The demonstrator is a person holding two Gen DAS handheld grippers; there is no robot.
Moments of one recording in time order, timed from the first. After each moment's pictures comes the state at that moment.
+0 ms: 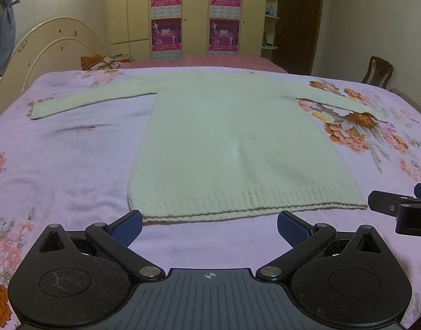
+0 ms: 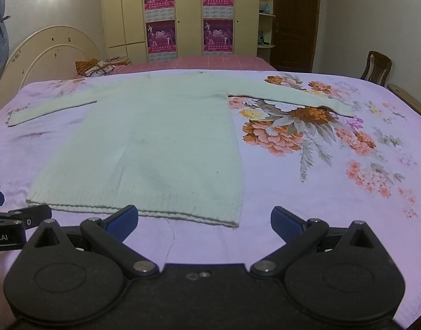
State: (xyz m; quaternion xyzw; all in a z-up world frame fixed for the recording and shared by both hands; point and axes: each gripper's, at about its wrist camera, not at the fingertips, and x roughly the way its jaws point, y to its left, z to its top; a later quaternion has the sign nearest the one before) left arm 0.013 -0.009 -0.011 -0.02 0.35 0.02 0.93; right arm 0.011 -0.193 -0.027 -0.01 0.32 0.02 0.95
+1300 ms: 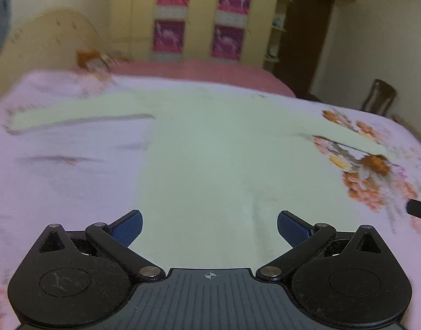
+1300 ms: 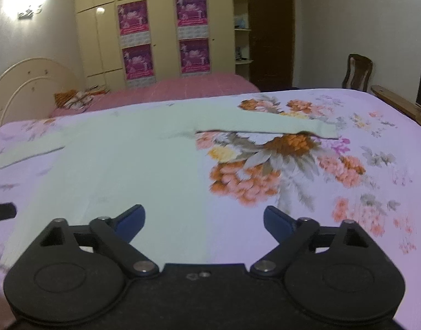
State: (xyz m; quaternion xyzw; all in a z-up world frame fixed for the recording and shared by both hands) left arm 0.135 0.031 0.001 -0.08 0.35 0.00 0.93; right arm 0.086 -0.247 -0.003 0.04 0.28 -0.02 0.96
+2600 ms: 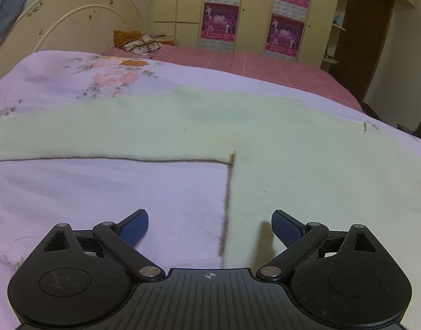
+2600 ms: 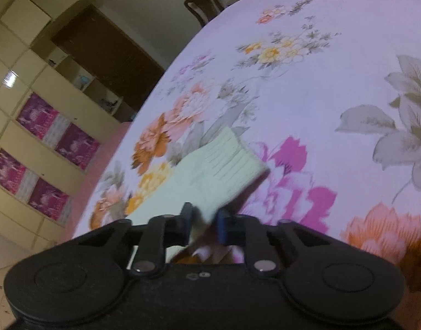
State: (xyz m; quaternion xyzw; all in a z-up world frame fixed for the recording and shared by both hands) left arm 0.382 0.138 -0.082 -0.09 0.37 0.12 0.92; right arm 0.348 -0.542 -0.096 0.42 0.21 -0.21 0.86
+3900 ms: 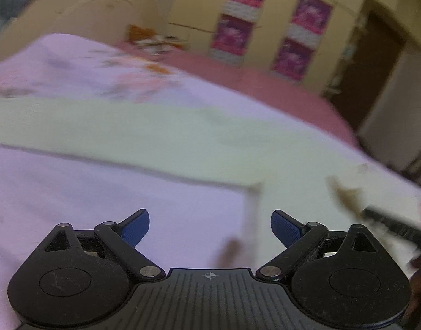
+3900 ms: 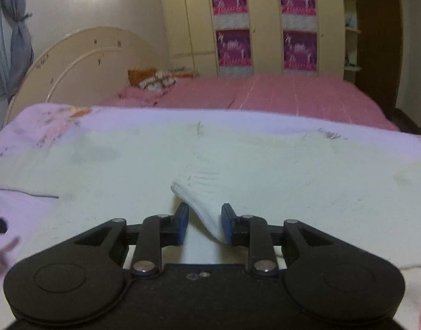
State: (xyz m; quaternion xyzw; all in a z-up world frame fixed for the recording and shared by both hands) left arm 0.386 0.182 -0.067 -0.18 0.33 0.09 0.92; right arm 0.422 -0.110 -0.057 0.00 0.28 0.19 0.94
